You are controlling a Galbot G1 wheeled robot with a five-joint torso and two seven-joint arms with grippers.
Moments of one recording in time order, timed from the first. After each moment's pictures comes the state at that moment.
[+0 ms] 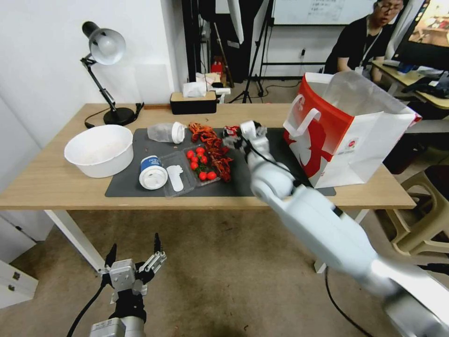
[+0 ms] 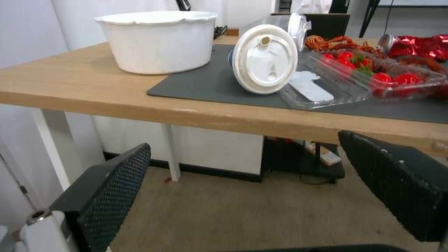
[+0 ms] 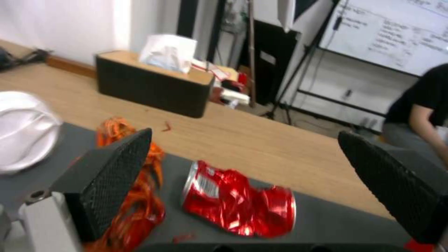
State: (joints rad) left arm 1.98 -1.37 -0.33 -2.33 -0.10 -0.10 -0.50; right arm -0.32 1.25 -0.33 1.52 0.59 -0.46 0.59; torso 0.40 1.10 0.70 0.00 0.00
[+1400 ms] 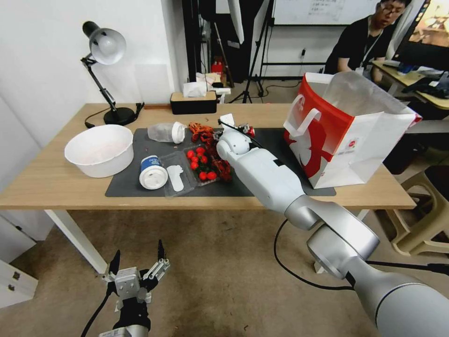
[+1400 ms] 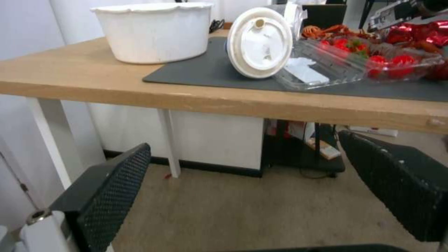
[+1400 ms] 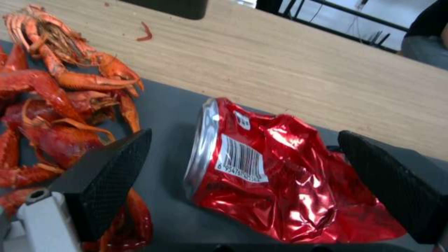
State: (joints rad) left arm 1.99 -1.37 -0.30 -2.27 -0.06 -0.15 -0.51; right arm -0.12 1.56 -0.28 0.83 0.59 -0.51 0.46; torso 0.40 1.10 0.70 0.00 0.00
